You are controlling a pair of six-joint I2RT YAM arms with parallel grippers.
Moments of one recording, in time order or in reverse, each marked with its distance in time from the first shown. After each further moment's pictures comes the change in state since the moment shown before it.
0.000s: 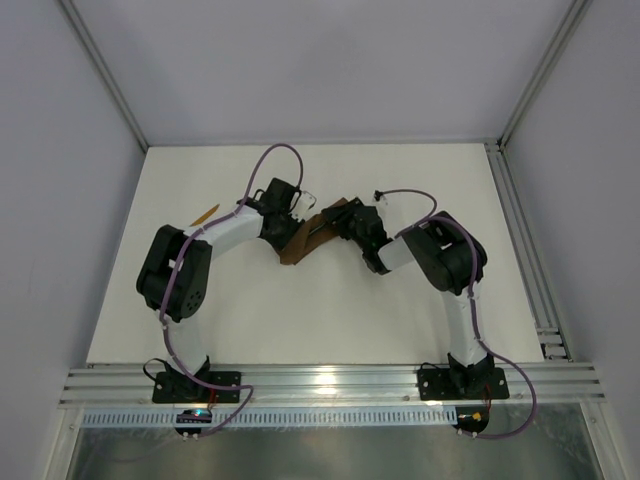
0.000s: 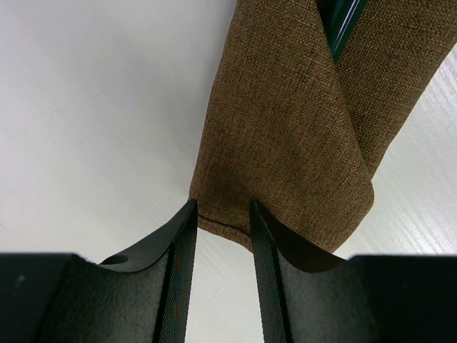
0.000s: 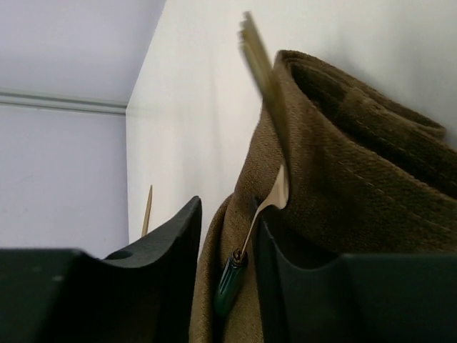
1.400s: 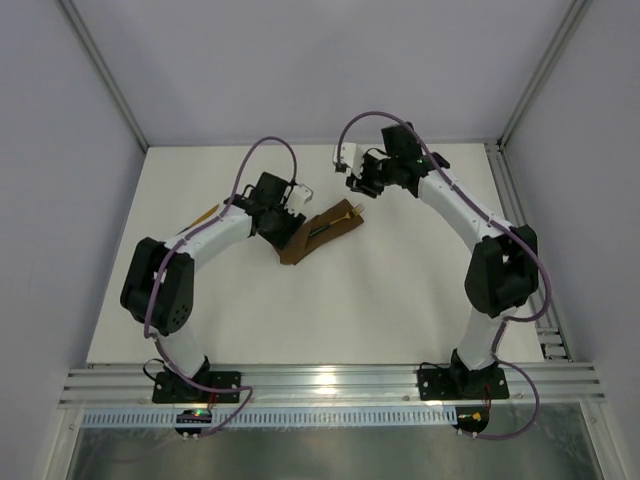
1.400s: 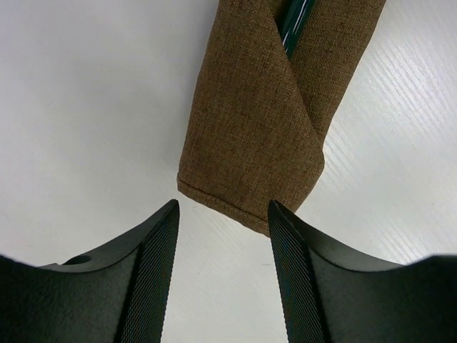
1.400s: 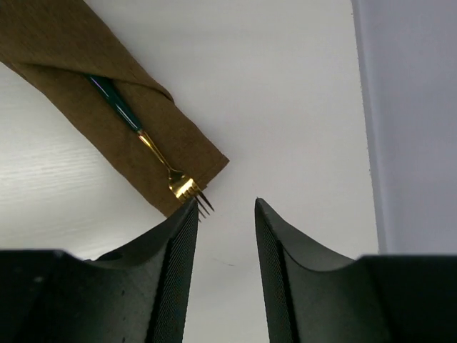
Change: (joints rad) left arm 0.014 -0.121 -0.006 -0.048 0.098 -0.007; right arm -0.161 -0.362 0.604 -1.365 -0.634 -2.071
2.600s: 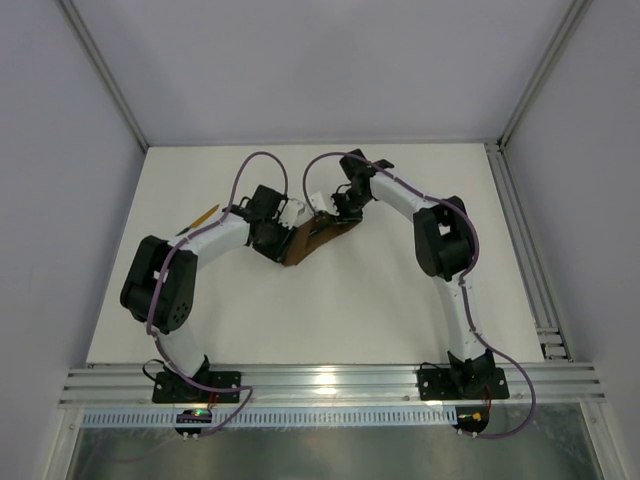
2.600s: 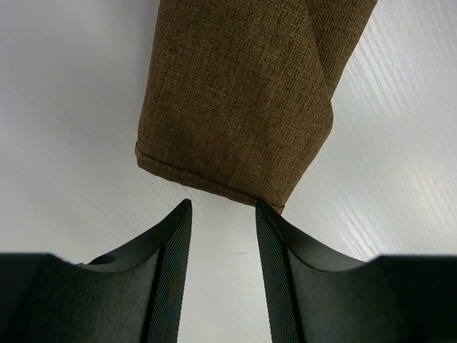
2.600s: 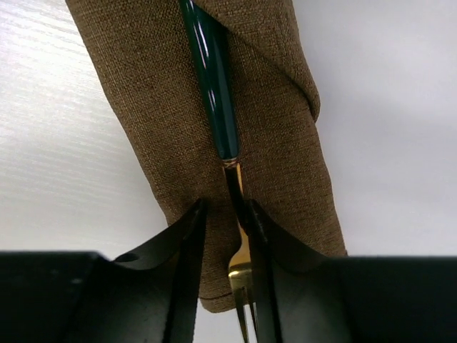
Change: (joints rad) left arm 0.031 0.008 -0.119 0.021 0.072 -0.095; right arm 0.069 0.519 0.327 -0.389 0.029 -0.565
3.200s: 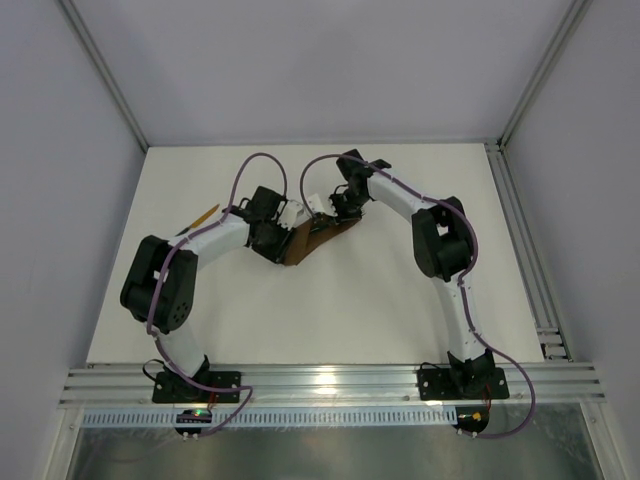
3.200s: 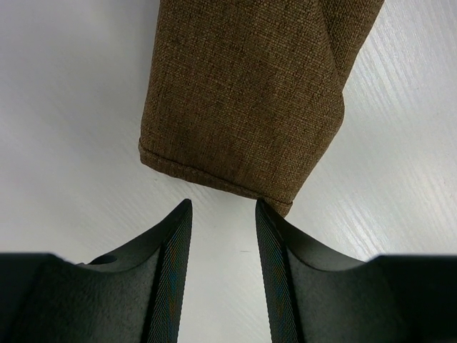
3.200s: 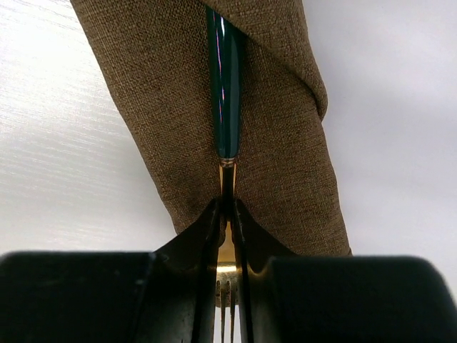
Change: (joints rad) left arm 0.000 0.001 -0.013 0.002 -0.011 0.001; right arm 0.017 0.009 0.024 -0.017 0.043 -0.005
